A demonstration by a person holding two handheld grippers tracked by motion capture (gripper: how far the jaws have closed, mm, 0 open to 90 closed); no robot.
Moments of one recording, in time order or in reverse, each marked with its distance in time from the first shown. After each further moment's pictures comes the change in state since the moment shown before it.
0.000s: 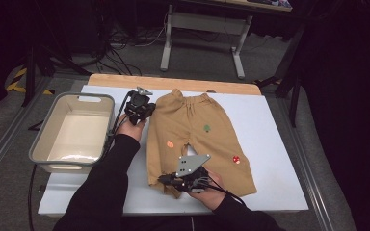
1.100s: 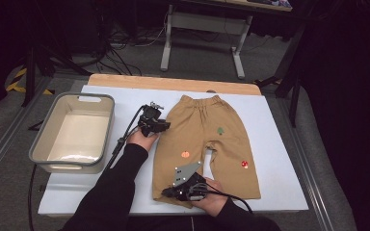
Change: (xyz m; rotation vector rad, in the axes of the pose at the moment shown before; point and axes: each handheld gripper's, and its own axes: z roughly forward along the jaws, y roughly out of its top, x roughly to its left) left arm -0.023 -0.034 0.053 0.139 -0.216 -0.042; right arm 0.006 -0.031 0.020 0.173 0.100 0.042
